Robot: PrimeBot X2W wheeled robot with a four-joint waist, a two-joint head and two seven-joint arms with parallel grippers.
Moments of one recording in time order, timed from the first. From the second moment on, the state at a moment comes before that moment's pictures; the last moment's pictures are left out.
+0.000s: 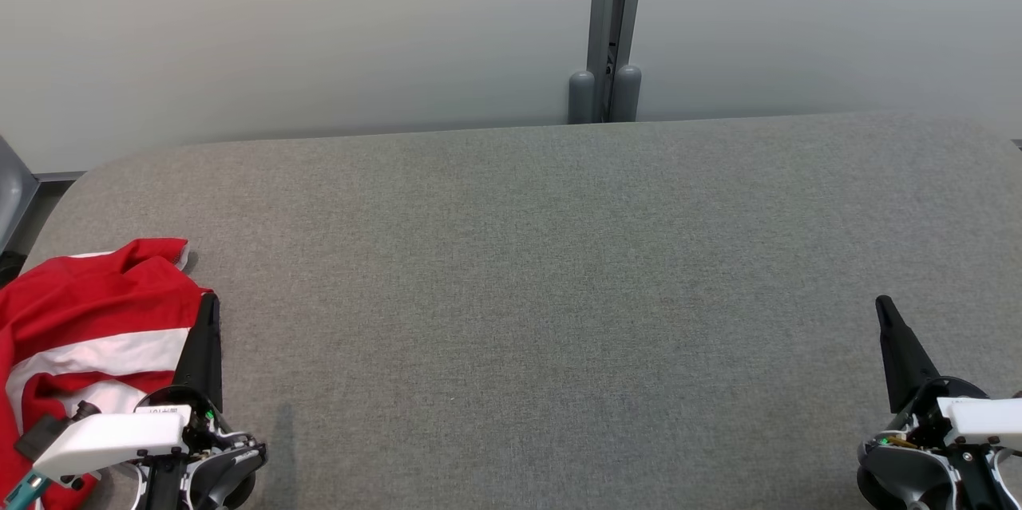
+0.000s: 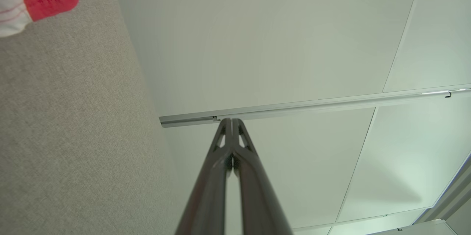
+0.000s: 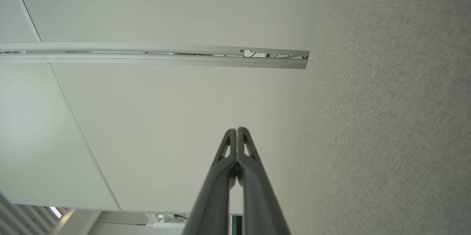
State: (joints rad) left arm -0.10 0.05 0.11 0.25 -1.61 -0.13 0.11; right arm -0.10 -0.05 -0.11 0.24 1.61 0.13 0.11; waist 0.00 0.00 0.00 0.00
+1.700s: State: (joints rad) left arm -0.10 0.05 0.11 0.25 -1.61 -0.13 0.11; right arm -0.10 -0.05 -0.11 0.24 1.61 0.13 0.11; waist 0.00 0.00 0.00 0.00
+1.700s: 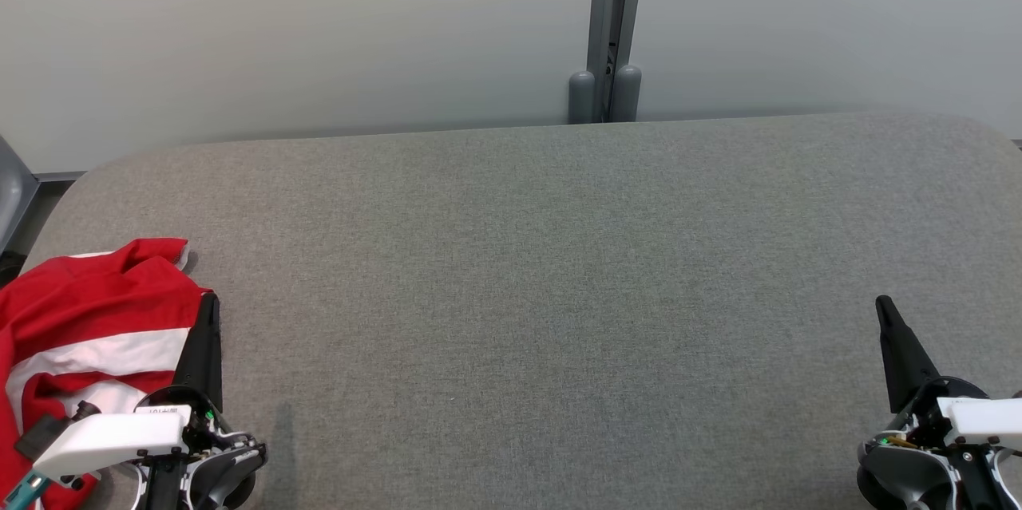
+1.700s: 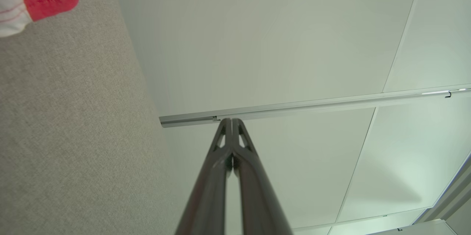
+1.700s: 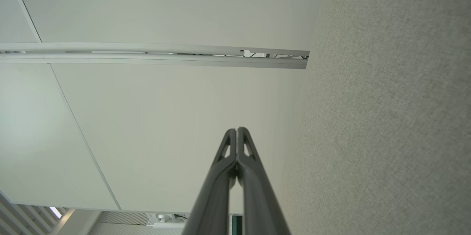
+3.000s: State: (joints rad) left arm -0.10 0.05 0.11 0.25 -1.61 -0.13 0.11; right arm -0.10 -0.05 -0.11 0.24 1.61 0.13 0.11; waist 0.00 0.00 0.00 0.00
